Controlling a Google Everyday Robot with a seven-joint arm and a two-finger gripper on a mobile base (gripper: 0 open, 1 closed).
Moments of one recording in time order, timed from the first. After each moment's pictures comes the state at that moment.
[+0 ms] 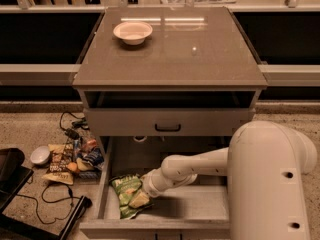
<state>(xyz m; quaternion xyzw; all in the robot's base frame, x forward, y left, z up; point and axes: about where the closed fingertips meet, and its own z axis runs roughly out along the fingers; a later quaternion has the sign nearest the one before) 0.509 0.090 0.361 -0.57 0.75 0.26 0.22</state>
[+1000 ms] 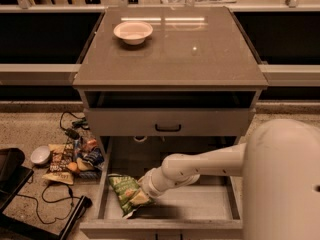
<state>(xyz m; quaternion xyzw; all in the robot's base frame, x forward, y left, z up) 0.495 0.088 0.404 -0.59 0.73 0.25 0.24</state>
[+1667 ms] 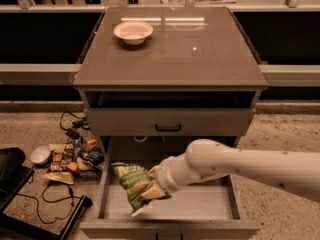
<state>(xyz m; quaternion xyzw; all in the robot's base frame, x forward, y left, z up) 0.451 0.039 0.560 -0.61 0.71 0.24 0.27</state>
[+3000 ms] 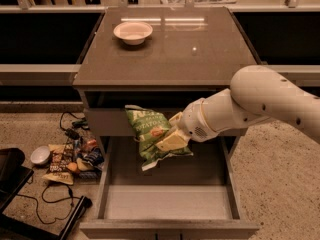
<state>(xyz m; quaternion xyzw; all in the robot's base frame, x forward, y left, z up) 0.486 -0.017 0.771 -0.55 0.73 0.25 0.31</state>
